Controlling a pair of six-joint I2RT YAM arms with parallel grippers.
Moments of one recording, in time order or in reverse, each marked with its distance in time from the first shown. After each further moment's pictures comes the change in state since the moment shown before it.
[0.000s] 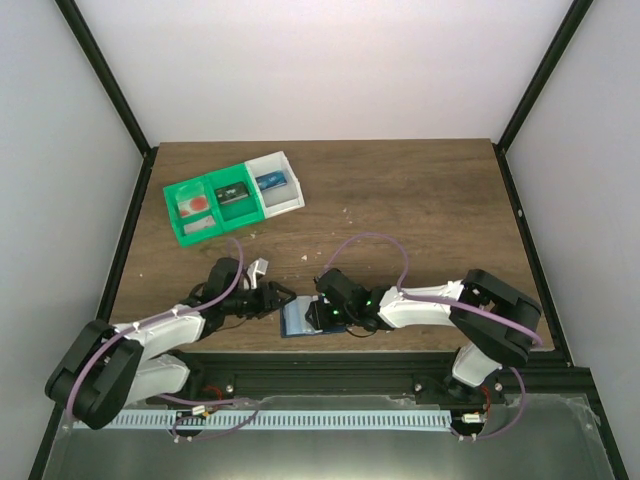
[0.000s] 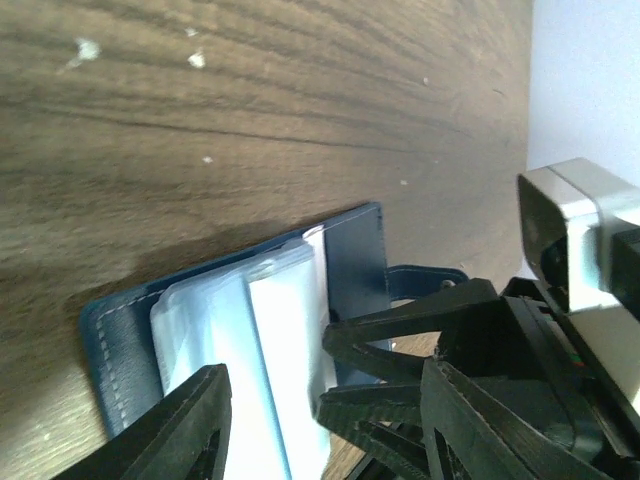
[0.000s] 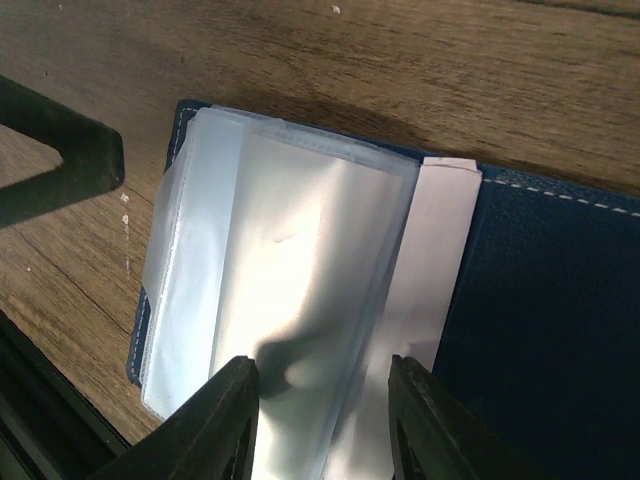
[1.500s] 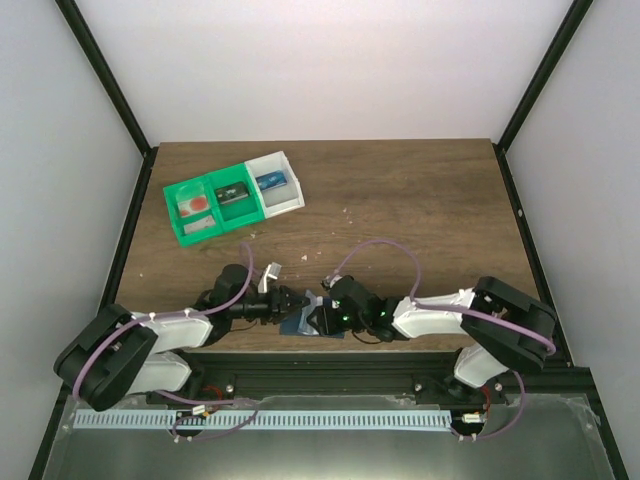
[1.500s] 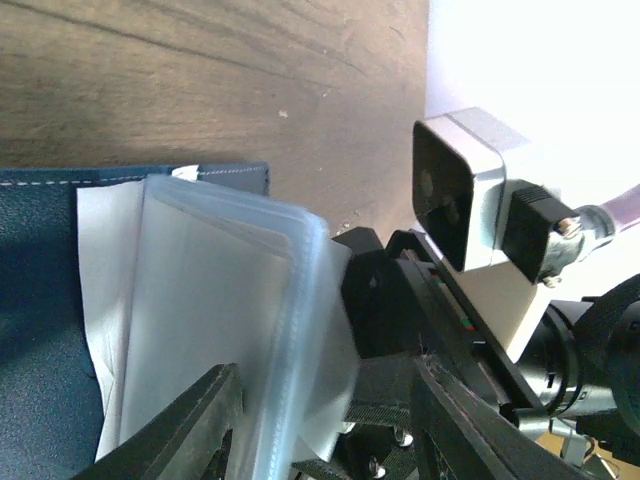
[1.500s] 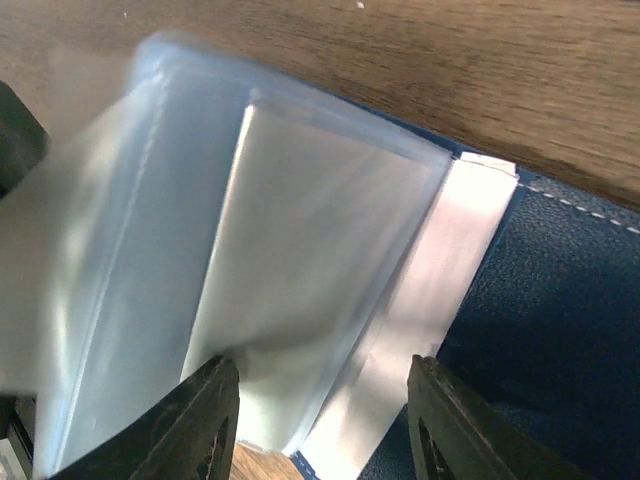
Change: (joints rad) left arm -0.102 0.092 -0.072 0.356 0.114 -0.249; right arm 0.000 -0.065 -0.139 0.192 -0.023 -0.004
